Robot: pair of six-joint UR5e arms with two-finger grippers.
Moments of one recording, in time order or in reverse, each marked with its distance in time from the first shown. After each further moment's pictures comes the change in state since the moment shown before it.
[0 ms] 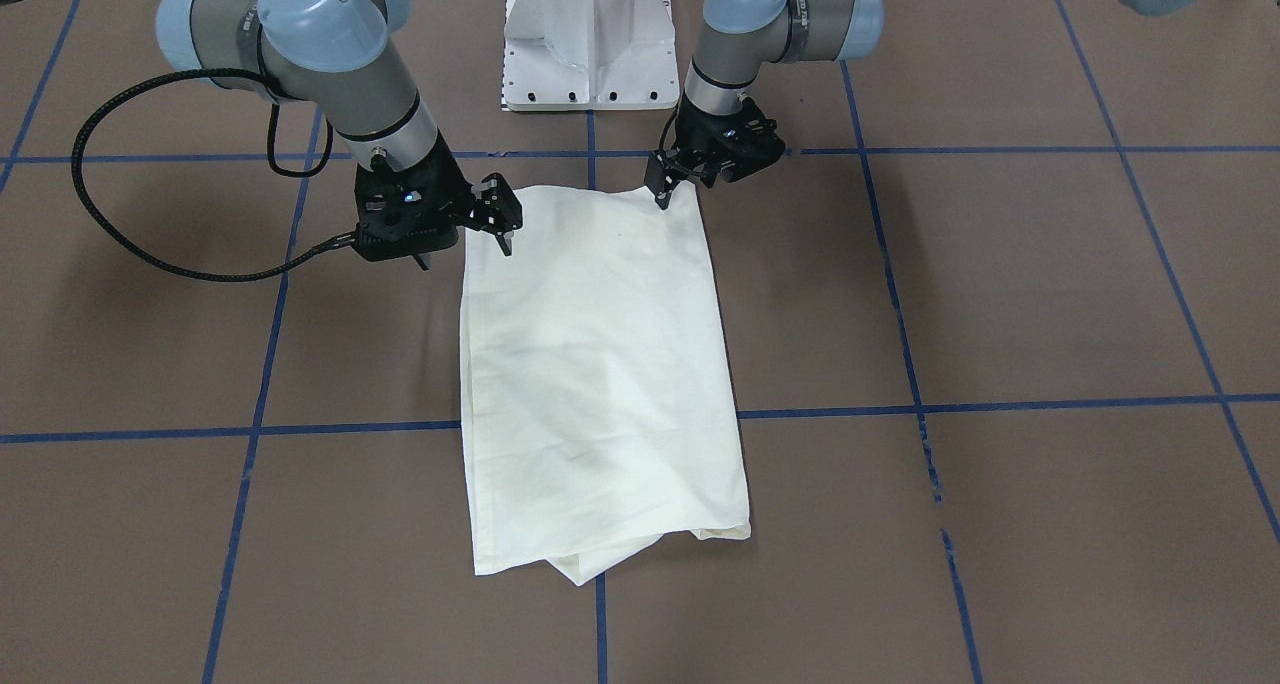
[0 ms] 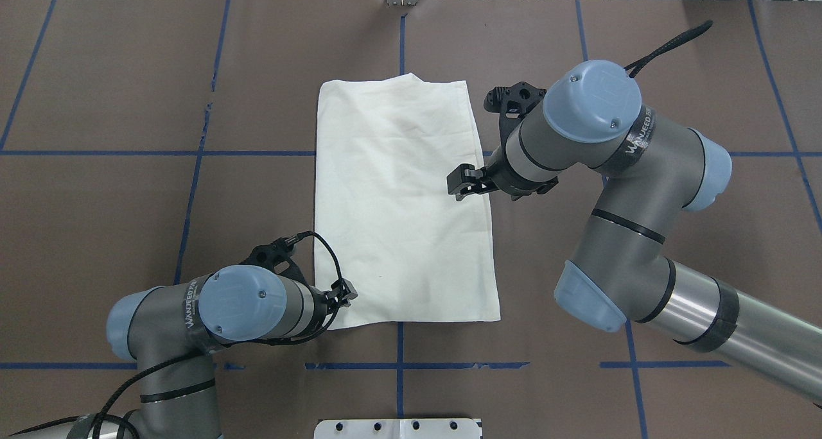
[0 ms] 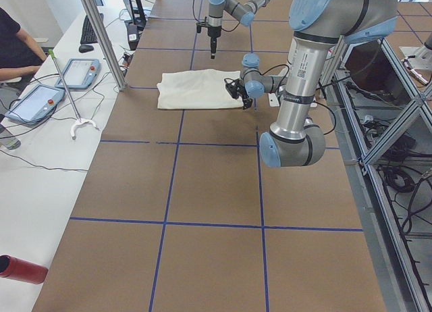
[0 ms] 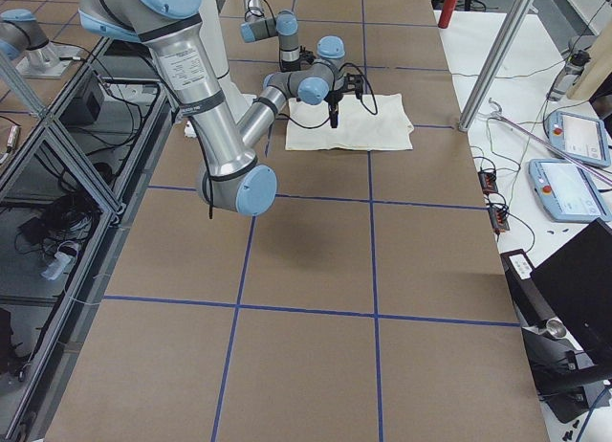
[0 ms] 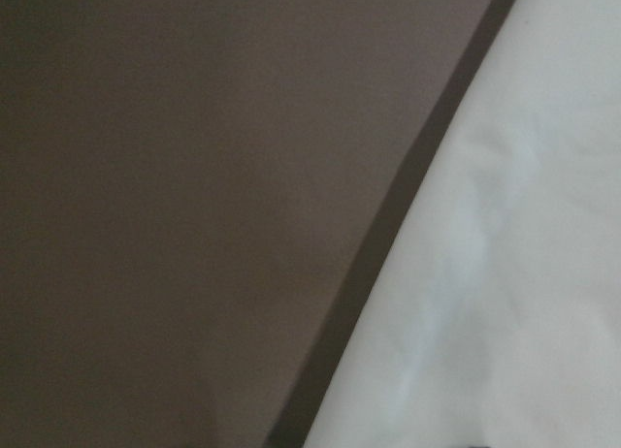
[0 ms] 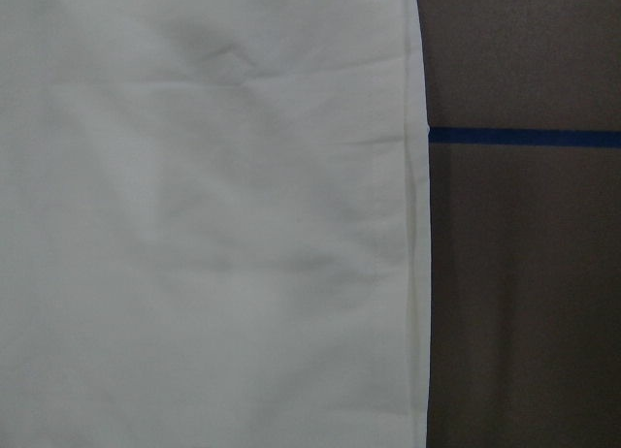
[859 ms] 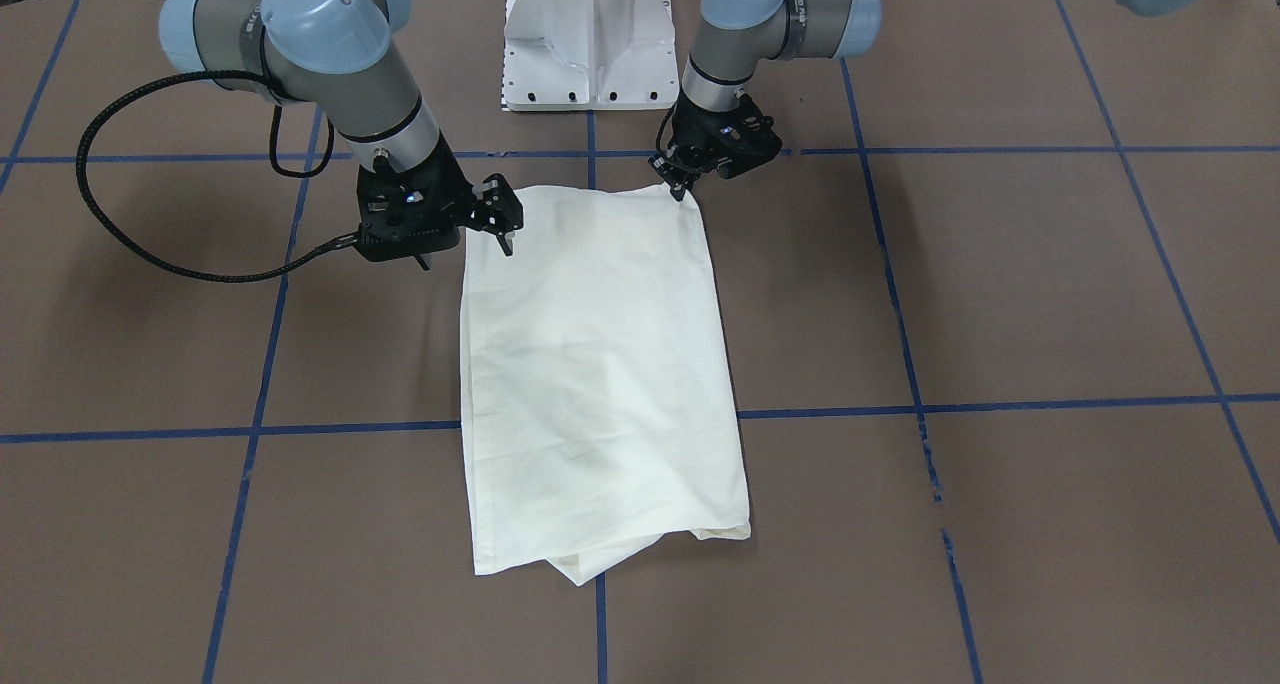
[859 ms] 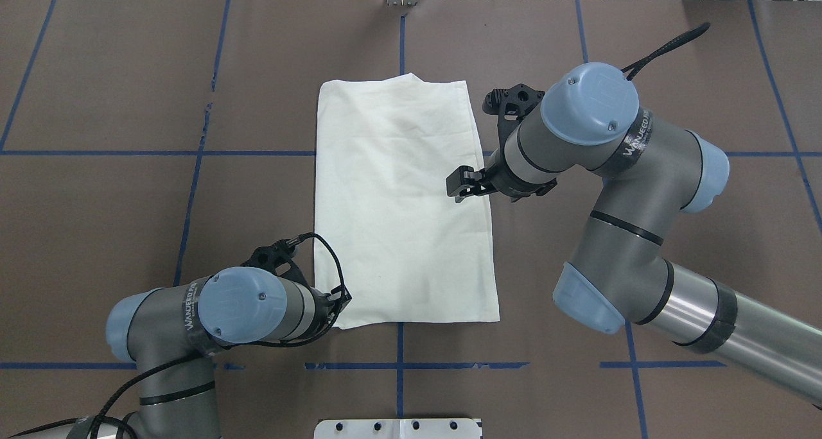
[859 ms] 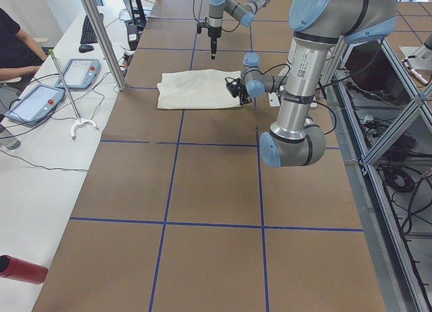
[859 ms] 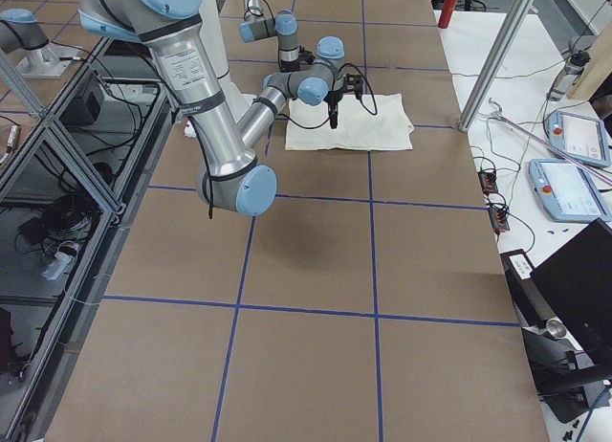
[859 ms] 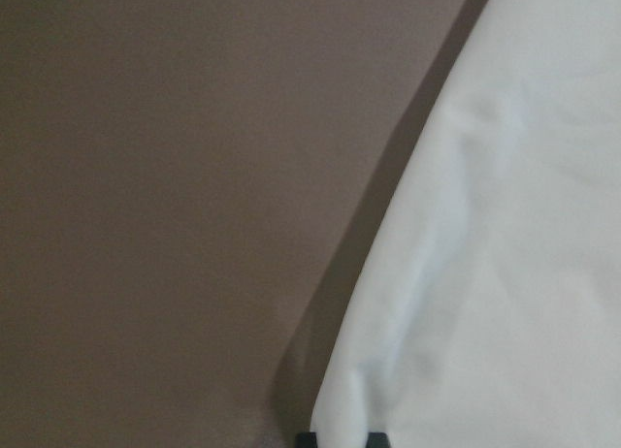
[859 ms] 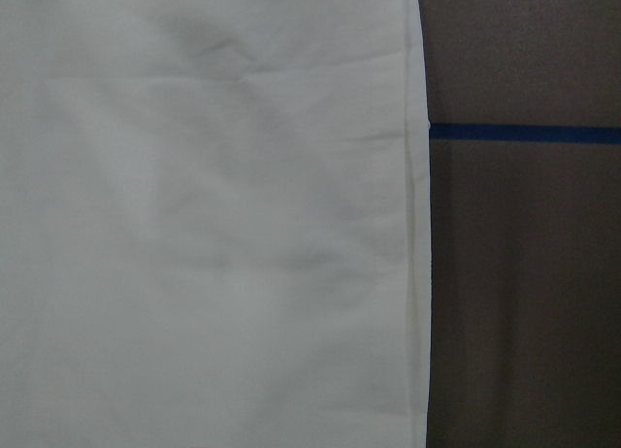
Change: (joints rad) left arm 0.003 0.002 -0.010 0.000 -0.002 0.006; right arm -0.006 0.000 -0.002 0.001 -0.003 0.000
